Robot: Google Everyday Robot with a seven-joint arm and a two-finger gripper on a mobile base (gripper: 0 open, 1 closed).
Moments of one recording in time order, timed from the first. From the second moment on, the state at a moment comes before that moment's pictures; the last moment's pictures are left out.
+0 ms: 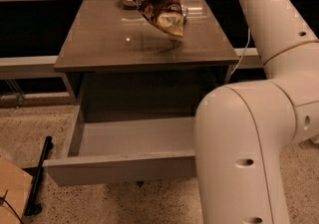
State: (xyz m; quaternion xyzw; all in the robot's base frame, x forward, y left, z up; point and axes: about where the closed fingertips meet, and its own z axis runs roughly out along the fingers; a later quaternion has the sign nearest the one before) arm 0.840 -0.027 1.001 -0.54 0.68 0.05 0.49
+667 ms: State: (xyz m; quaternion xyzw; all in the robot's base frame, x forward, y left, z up) arm 0.842 -0.025 1.010 -0.53 0.68 0.05 0.50
